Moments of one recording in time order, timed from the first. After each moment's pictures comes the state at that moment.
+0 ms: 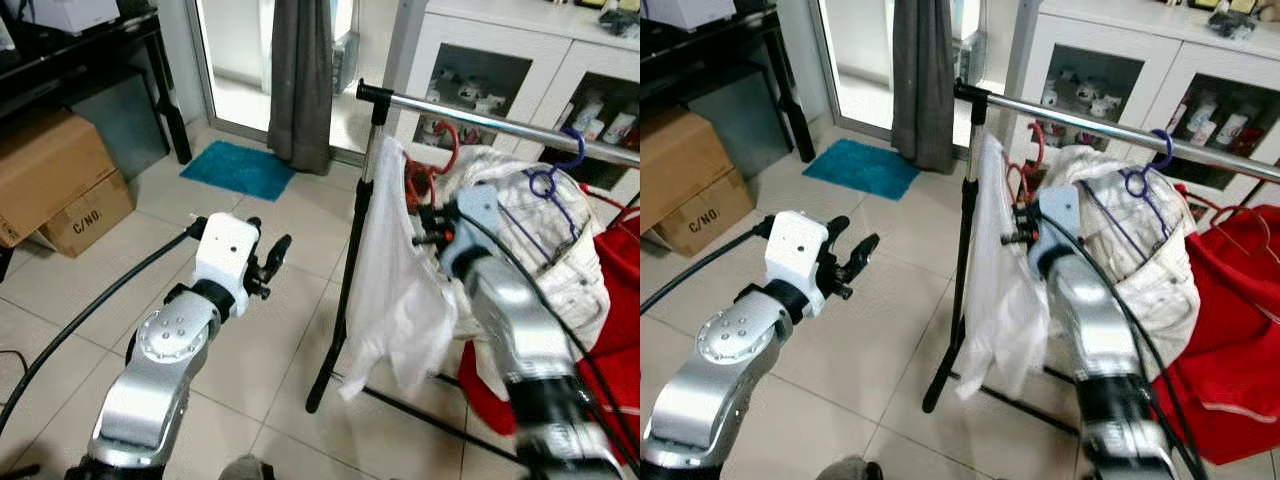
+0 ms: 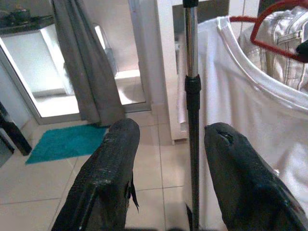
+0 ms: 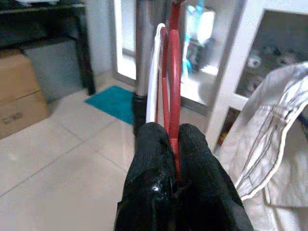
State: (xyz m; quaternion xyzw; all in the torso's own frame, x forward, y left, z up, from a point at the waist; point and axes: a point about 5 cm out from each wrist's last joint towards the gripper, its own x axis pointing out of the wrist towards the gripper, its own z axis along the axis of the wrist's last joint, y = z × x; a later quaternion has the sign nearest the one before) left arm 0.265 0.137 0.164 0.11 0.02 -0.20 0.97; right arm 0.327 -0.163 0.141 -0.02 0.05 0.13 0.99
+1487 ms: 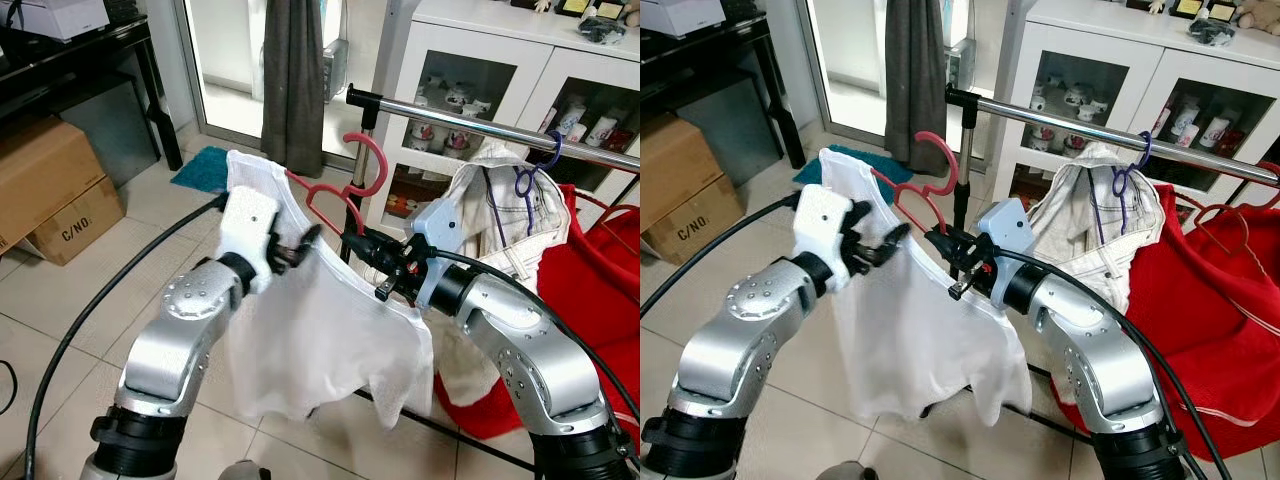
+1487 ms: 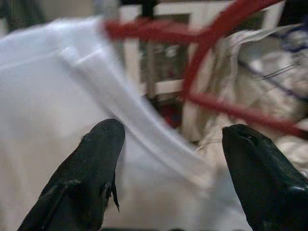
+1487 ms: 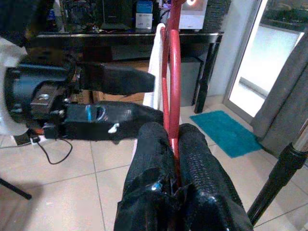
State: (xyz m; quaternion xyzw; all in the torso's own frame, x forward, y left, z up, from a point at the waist) left arm 0.288 0.109 0.178 0.06 0.03 -0.27 0.96; right arm 0.271 -0.106 0.178 -0.03 0.01 0.41 0.91
